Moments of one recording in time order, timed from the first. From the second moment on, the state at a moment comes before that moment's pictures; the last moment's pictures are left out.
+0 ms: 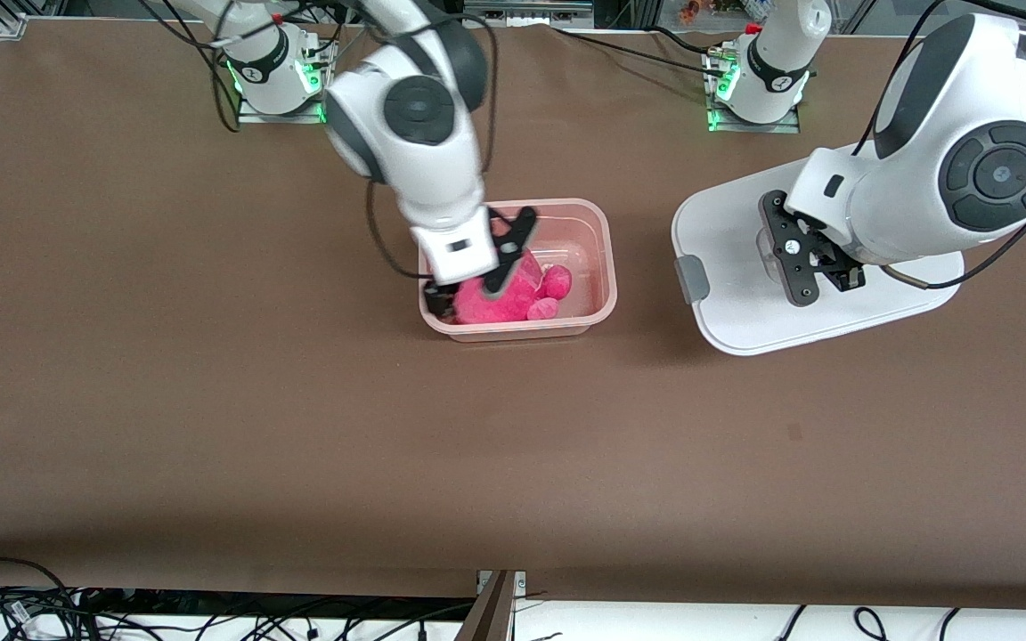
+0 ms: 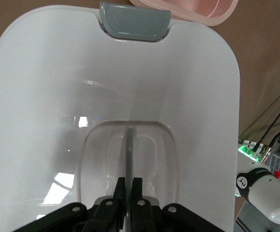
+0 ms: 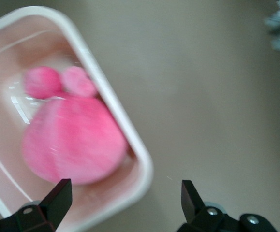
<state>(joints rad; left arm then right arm) -0.05 0.38 -0.29 -1.23 0.12 1.24 0.97 0.47 0.49 0.21 -1.31 -0.15 1.90 -0.38</state>
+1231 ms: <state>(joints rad) -0.53 0.65 -0.31 -1.27 -0.04 1.80 0.72 0.26 0.04 -0.18 -1.48 0.06 1.48 -0.15</state>
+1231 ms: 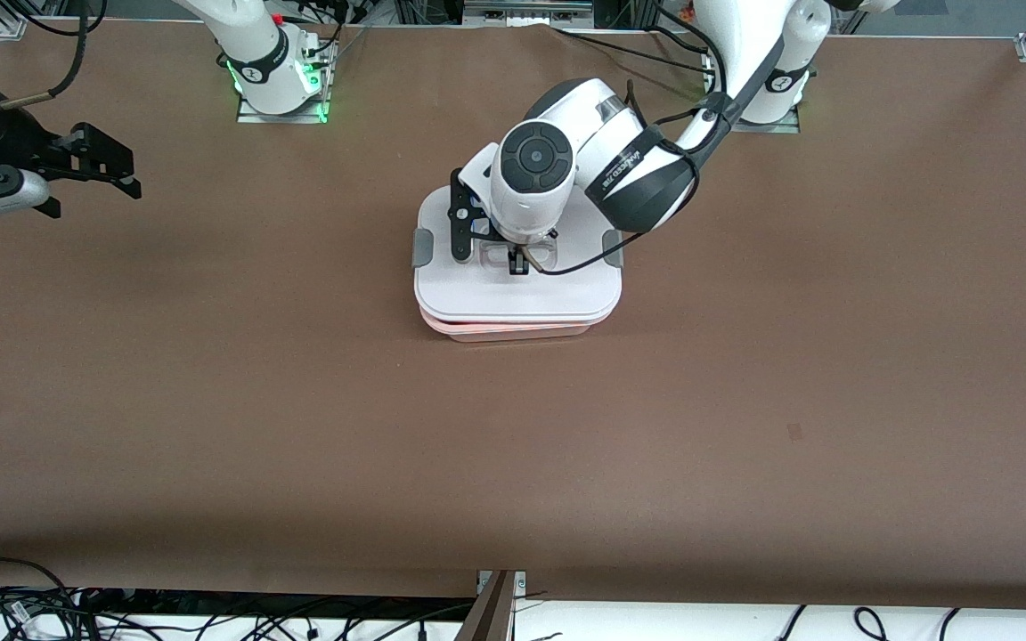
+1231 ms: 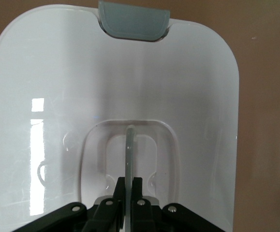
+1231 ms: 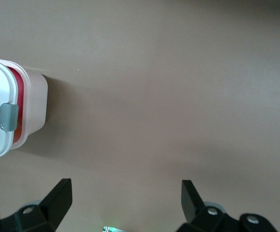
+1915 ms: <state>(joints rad) -0.54 0.69 -0.30 -1.28 -0.03 1.81 0.69 0.25 0.04 -0.19 -1.49 0.05 1.50 -0.15</state>
